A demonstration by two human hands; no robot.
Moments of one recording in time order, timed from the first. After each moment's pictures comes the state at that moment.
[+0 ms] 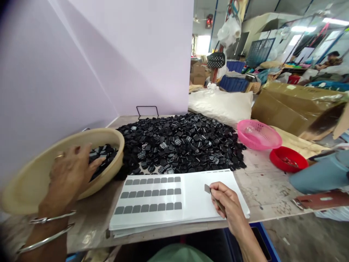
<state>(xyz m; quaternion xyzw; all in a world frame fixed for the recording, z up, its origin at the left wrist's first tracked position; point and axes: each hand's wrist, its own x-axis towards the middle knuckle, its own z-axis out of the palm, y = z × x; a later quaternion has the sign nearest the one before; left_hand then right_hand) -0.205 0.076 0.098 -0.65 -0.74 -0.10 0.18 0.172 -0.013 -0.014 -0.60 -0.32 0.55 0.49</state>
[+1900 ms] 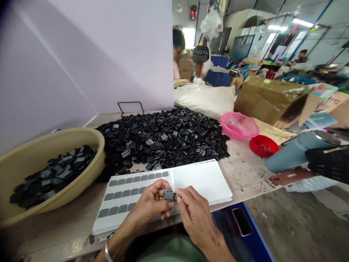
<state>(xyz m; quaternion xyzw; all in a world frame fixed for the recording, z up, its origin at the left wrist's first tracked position) -0.037 0.014 0.011 -0.40 -0.40 -0.29 -0.77 0.123 -0.042 -0.012 -0.55 -0.71 0.23 0.39</state>
